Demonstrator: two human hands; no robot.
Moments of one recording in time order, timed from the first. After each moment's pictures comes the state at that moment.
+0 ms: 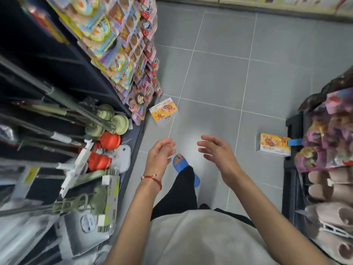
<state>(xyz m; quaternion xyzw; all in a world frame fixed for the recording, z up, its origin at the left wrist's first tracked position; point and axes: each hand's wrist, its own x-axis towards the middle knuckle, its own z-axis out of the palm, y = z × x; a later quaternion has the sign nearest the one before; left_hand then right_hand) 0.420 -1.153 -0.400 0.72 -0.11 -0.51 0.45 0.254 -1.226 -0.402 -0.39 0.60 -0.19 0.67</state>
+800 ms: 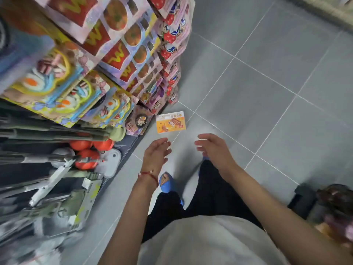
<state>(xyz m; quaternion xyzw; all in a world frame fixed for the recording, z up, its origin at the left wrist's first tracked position) 0.526 -1.500 -0.443 0.74 0.15 -0.45 0.48 0.402 -1.630 -0.466 -0.46 0.55 0.02 0.69</state>
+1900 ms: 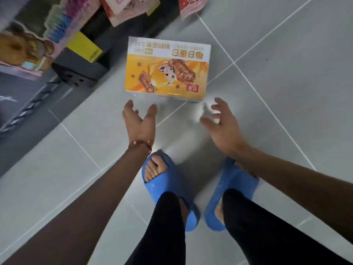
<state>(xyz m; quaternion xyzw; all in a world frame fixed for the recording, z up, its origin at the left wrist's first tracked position) 0.592 -1.504 -1.142 0.83 0.19 -0.26 0.46 0.474 -1.672 -1.147 -0.69 0.44 0.11 0.56</state>
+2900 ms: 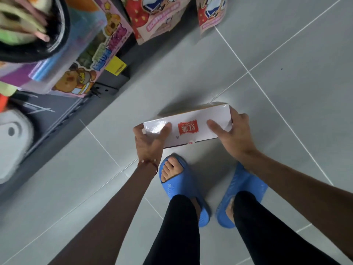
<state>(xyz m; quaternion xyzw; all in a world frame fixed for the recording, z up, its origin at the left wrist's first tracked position) 0.591 -1.458 -1.132 0.80 0.26 -0.29 0.45 0.495 -1.671 -1.123 -0.75 0.41 0.11 0.51</state>
